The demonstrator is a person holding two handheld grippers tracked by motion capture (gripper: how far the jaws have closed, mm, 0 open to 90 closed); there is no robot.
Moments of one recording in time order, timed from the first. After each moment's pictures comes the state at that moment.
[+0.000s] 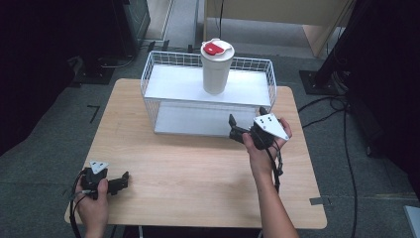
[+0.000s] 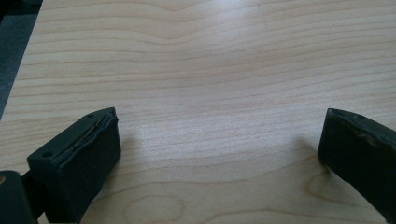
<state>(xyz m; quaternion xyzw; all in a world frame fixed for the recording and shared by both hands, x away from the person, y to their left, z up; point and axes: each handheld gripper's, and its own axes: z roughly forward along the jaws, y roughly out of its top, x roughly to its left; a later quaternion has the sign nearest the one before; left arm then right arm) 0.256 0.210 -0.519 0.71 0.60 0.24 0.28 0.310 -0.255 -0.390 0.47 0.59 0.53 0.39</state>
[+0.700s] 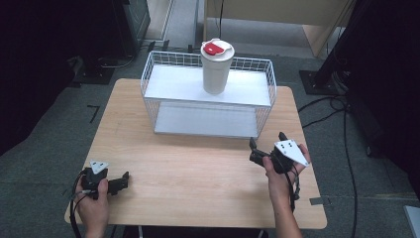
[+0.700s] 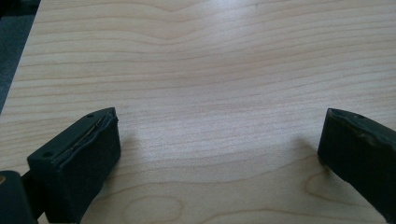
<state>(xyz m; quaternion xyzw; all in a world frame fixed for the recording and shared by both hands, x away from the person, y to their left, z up) 0.256 0.210 -0.519 0.71 0.60 0.24 0.28 0.263 -0.310 -0.440 0.52 0.59 0.49 0.39</state>
